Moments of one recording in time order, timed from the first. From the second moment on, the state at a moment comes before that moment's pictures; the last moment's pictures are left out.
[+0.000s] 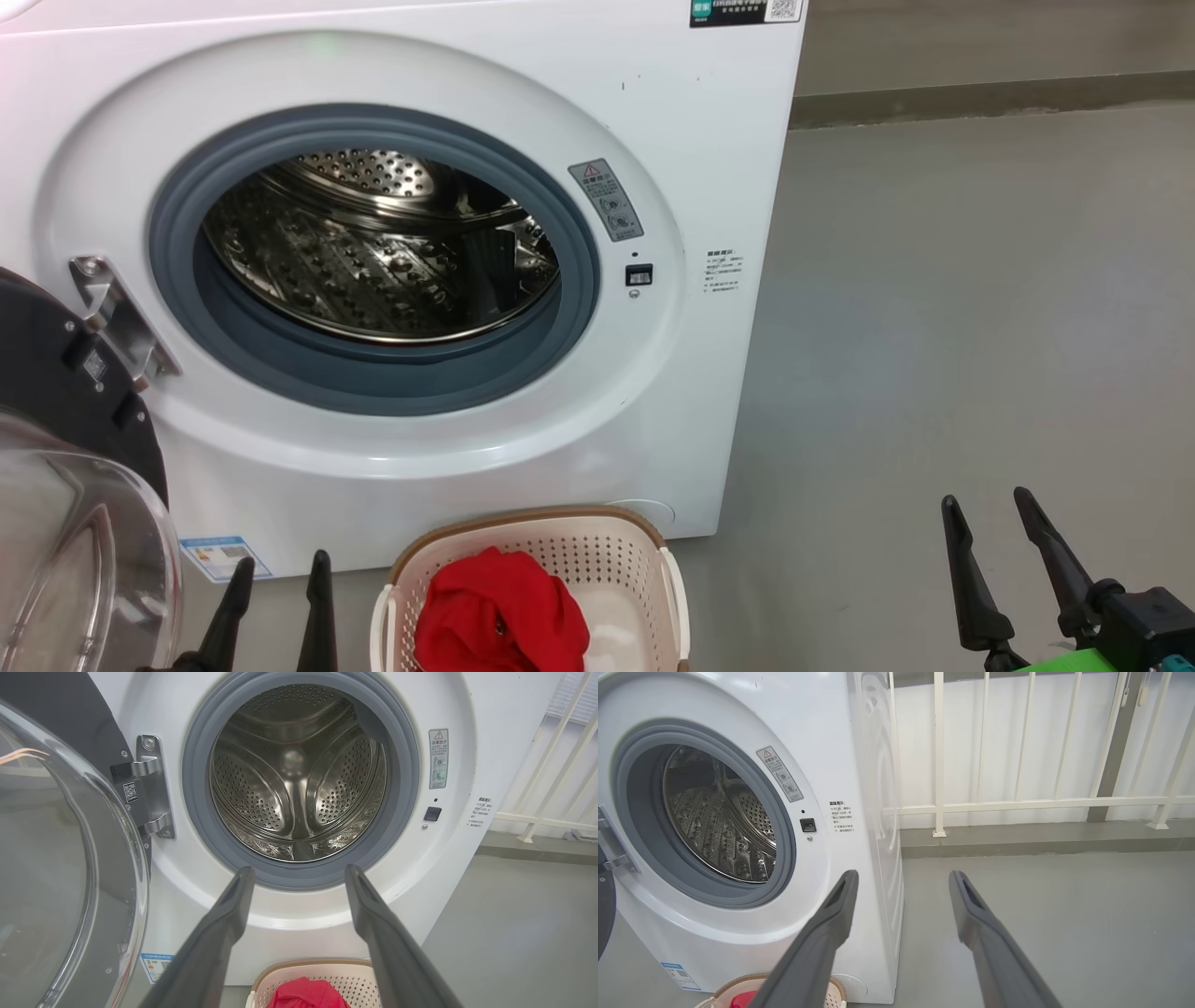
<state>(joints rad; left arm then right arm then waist) 0.07 0.08 0.02 0.16 -0.28 -0.04 -0.25 0.14 -0.04 -0.08 0.09 0.24 0.12 -0.26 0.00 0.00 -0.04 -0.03</state>
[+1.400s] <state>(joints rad) 0.08 0.10 -0.01 0.11 -0.31 -0.02 -0.24 0.14 -0.04 -0.08 0.09 0.24 0.12 -0.26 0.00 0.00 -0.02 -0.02</state>
